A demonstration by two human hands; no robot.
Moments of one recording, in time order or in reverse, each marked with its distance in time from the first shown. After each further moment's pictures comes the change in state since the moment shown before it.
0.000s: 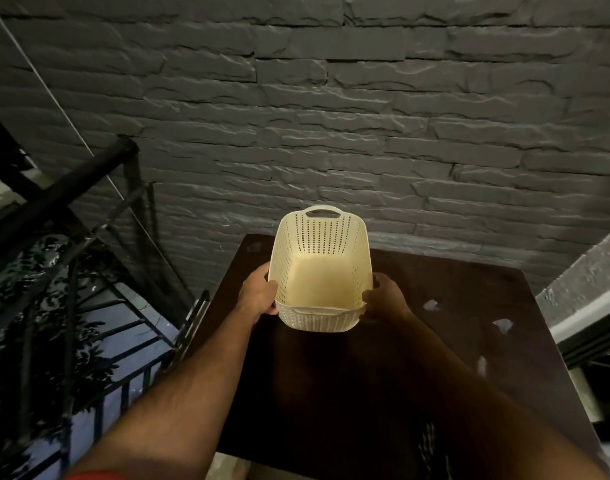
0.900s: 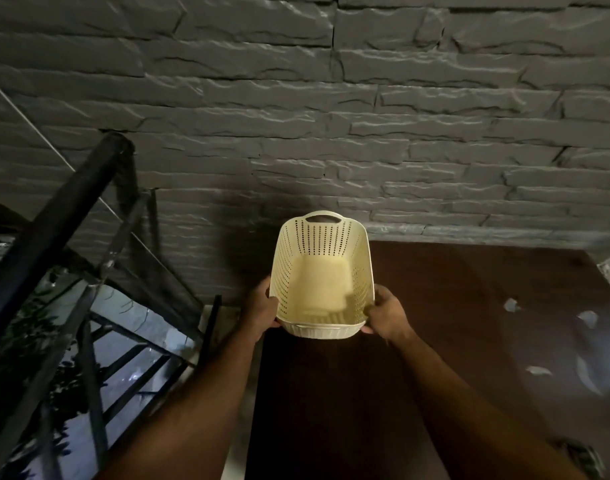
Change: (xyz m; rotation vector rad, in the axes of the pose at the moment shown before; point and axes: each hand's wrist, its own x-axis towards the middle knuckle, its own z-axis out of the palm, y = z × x) left_hand 0.176 -0.076 -0.140 0.037 -0.199 -0.117; right_hand 0.091 -0.047 0.202 0.213 0.116 0.132
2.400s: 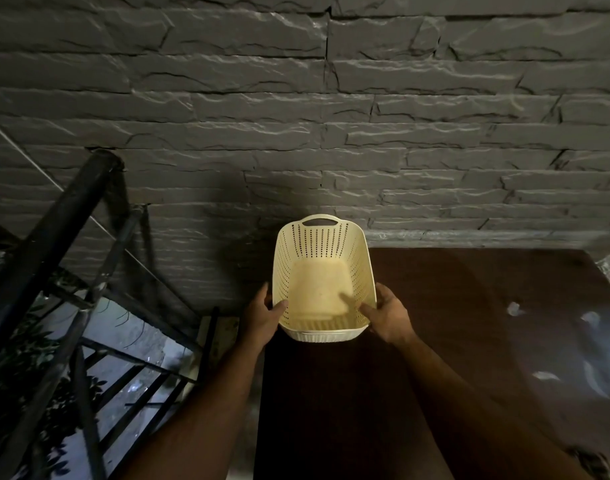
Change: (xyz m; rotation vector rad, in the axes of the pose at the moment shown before) left_hand 0.033 -0.013 0.001 0.069 0.026 0.057; right_hand 0.005 -0.018 -0.003 -0.135 0.030 -0.090
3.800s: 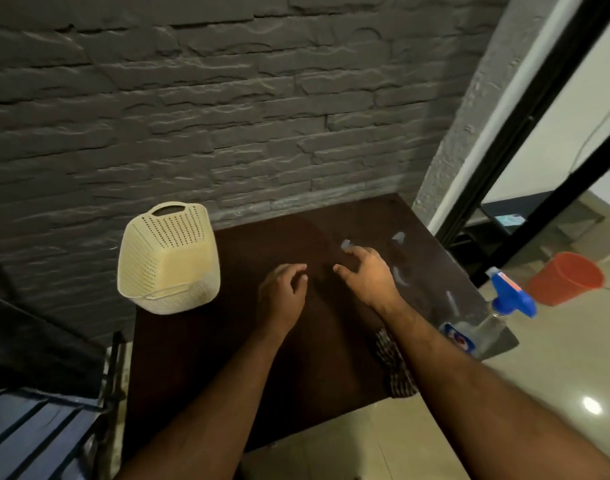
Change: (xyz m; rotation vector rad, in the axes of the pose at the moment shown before) left_hand -0.242 0.095 0.277 0.419 0.074 0.801; right_hand -0.181 0.101 -0.256 -0.373 0.361 -0.154
